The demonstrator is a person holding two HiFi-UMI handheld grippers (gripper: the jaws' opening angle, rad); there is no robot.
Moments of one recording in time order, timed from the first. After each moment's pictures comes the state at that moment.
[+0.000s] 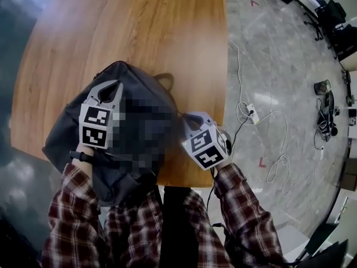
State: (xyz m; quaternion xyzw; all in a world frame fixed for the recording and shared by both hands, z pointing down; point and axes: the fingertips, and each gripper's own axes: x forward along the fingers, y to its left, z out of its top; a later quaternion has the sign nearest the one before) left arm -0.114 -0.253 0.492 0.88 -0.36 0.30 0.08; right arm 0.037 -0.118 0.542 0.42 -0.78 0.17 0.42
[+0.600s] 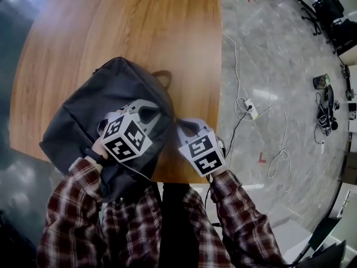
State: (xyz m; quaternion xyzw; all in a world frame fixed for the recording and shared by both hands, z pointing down) left arm -0.005 -0.125 0.507 0.92 -0.03 0.39 -0.02; right arm 0.022 -0.087 0.528 0.44 -0.79 0.24 0.36
